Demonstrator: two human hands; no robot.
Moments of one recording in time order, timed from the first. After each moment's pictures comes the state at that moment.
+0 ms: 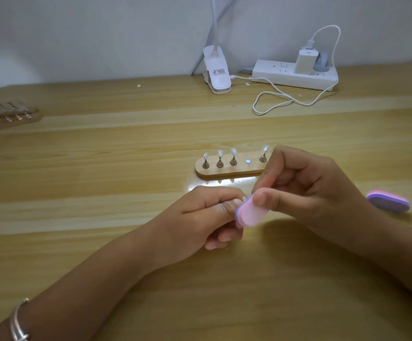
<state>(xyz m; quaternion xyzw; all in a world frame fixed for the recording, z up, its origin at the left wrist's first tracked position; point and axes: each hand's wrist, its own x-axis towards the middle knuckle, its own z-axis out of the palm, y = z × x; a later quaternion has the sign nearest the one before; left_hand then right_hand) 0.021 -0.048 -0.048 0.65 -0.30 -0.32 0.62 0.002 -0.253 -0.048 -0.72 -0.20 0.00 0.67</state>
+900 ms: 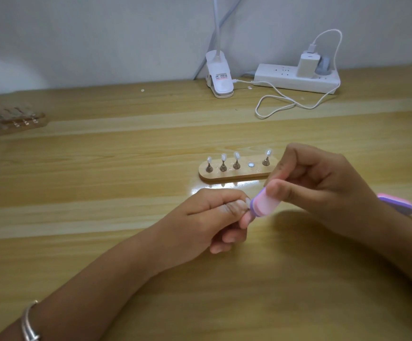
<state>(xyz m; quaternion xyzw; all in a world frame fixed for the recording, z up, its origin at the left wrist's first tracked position) 0.020 -0.049 -0.046 0.64 -0.28 -0.33 0.63 0.006 -0.259 -0.048 -0.75 -0.20 -0.05 0.63</state>
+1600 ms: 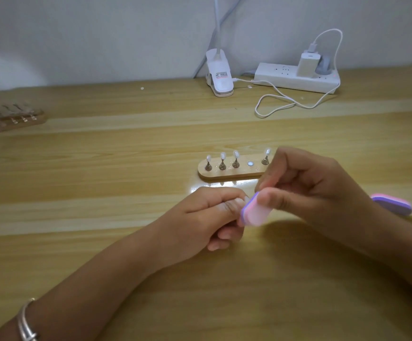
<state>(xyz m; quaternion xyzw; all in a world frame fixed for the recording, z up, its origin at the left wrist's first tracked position) 0.021 -0.050 -0.047 0.64 -0.28 -0.33 0.64 0.006 -0.258 -0.049 -0.76 -0.23 -0.05 0.60</state>
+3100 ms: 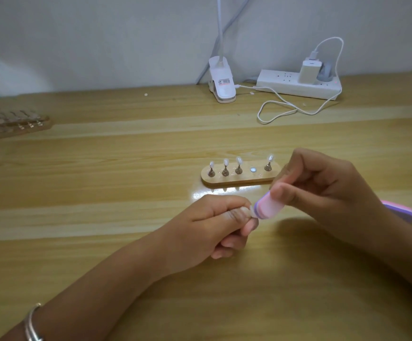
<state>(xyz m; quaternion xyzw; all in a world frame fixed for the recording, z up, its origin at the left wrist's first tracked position) 0.019 -0.049 -0.046 0.64 -0.28 -0.34 0.63 0.005 -0.261 -0.045 -0.76 -0.21 -0.10 0.60</state>
